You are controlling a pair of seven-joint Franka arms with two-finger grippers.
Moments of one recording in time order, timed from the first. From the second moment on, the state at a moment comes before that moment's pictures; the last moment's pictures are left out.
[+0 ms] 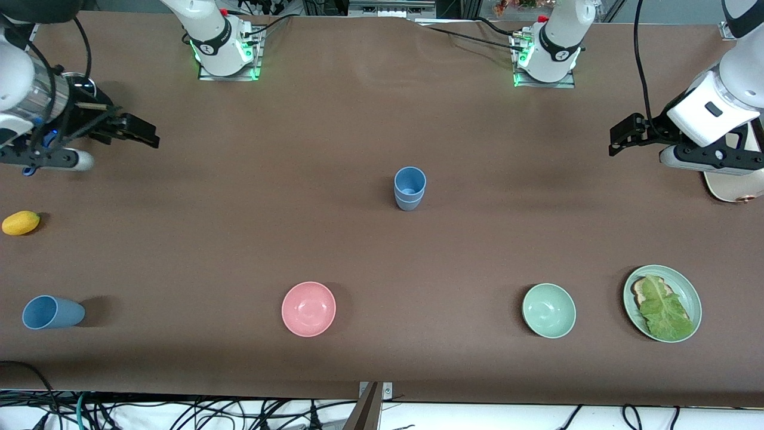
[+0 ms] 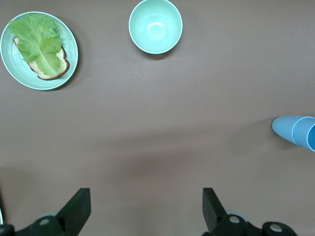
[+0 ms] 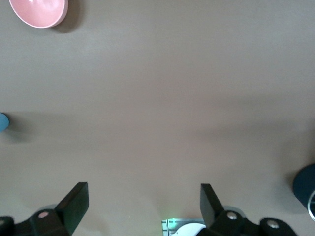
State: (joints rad) left arm 0.07 0.00 -0.16 -1.66 -0.04 1.62 0.02; right arm 0.00 0.05 0.10 -1.56 0.07 1.46 0.19
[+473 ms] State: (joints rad) left arm 0.07 0.00 -0.16 -1.66 -0.04 1.61 0.02; right arm 0.04 0.04 0.05 -1.57 0.05 1.45 0.17
